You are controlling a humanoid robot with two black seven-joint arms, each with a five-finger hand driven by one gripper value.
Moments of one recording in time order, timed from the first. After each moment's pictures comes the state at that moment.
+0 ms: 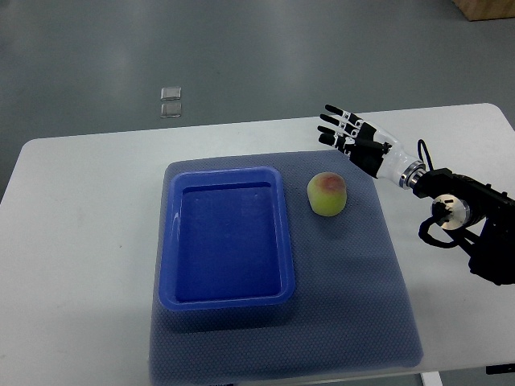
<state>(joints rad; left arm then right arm) 0.05 0.00 -0.03 -0.15 0.00 -0.05 0.22 0.73 -0.24 0.62 0.64 -0.21 0.43 0.26</state>
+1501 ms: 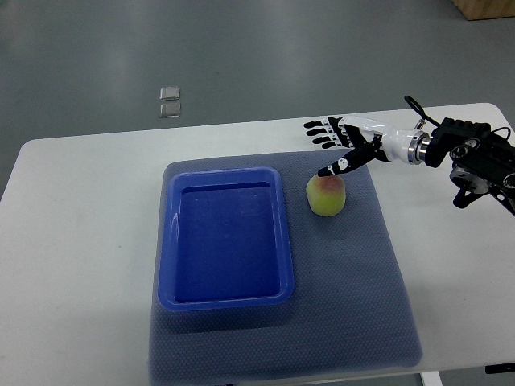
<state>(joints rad) 0.05 0.00 -0.03 -0.15 0.01 -0.05 0.22 0.94 -0.39 0.36 0.73 -0.82 0.42 0.29</state>
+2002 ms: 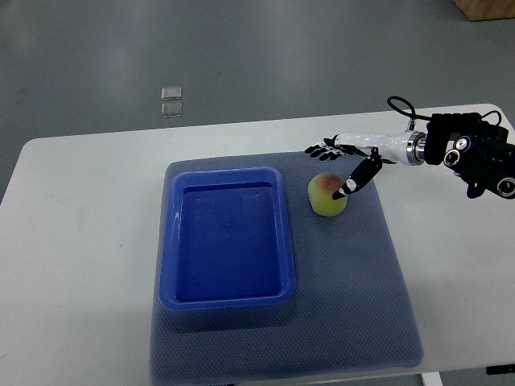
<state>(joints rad) 0.05 0.00 -0.03 -0.15 0.01 -0.05 0.22 1.02 -0.41 0.24 0.75 -1.10 0.42 0.32</state>
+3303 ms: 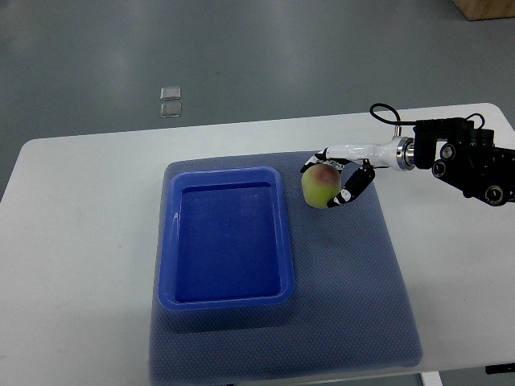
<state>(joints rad) 0.05 0.00 -0.03 -0.15 0.01 -0.05 0.22 1.07 -0.38 0.13 0.75 -1.22 0.35 0.40</state>
